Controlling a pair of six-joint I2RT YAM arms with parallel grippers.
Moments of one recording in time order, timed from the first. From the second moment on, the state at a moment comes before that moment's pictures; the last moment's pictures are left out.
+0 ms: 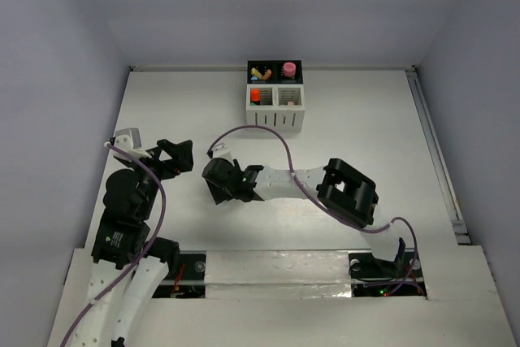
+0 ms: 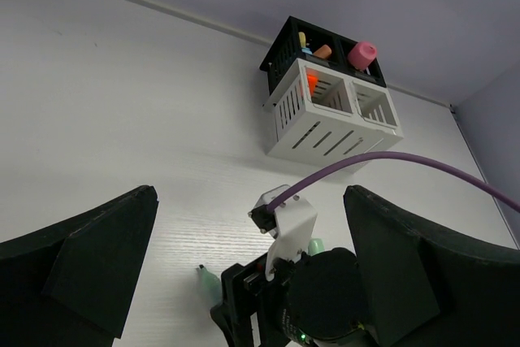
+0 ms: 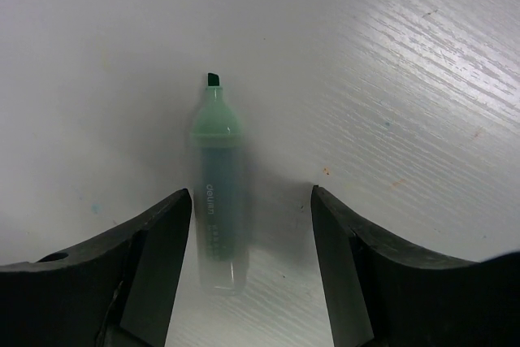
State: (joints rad) left arm -0.25 0.39 0.71 -0.39 -0.13 -0.45; right arm 1.17 2.13 1.53 -0.29 0.35 0.56
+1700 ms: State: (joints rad) left arm -0.26 0.57 0.50 -0.11 0.43 -0.69; right arm 1.02 1.66 1.42 0.09 0.35 0.48
